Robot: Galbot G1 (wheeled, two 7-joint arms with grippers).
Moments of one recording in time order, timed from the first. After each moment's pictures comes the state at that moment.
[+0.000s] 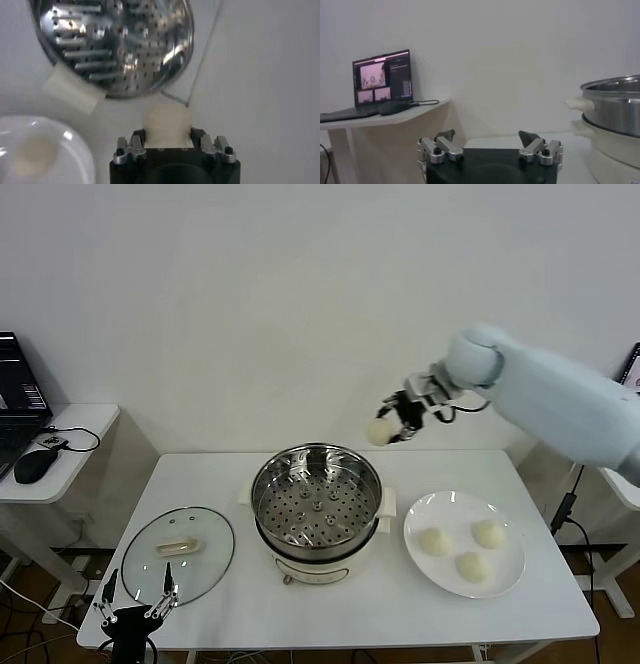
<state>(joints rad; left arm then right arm) 1.81 -1.36 -0.65 -2.03 -0.10 -0.21 -0.25 0.51 1.04 -1.11 1.19 0.12 0.09 -1.00</state>
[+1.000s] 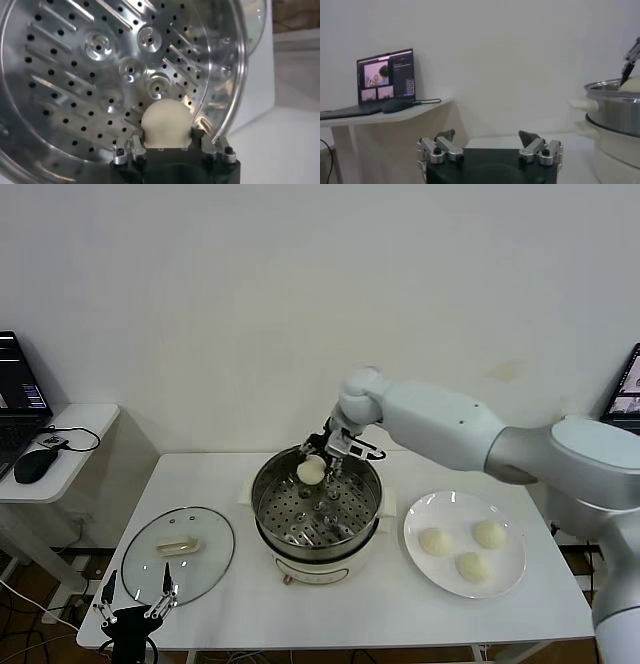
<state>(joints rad) 1.79 -1.36 -0.66 -2.01 -0.11 -0.23 -0.25 0.38 1.32 -1.17 0.96 -0.31 0.57 -0.84</state>
